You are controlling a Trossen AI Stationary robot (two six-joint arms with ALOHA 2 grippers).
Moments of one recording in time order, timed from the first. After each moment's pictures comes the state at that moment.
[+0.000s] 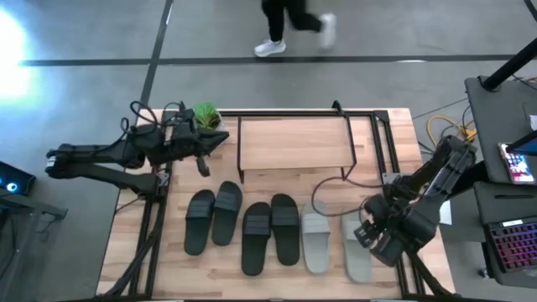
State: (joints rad) left arm 0.00 0.82 0.89 0.00 -0.33 0.01; right arm 0.90 1.43 1.29 -1.55 0.21 1.89
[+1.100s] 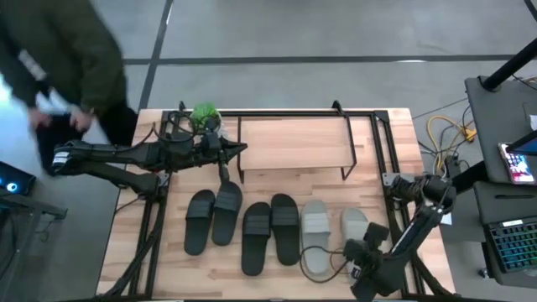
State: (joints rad) left arm 0.00 1.00 0.88 -0.01 -0.33 0.01; right arm 0.98 1.91 1.36 -1.42 0.16 1.39
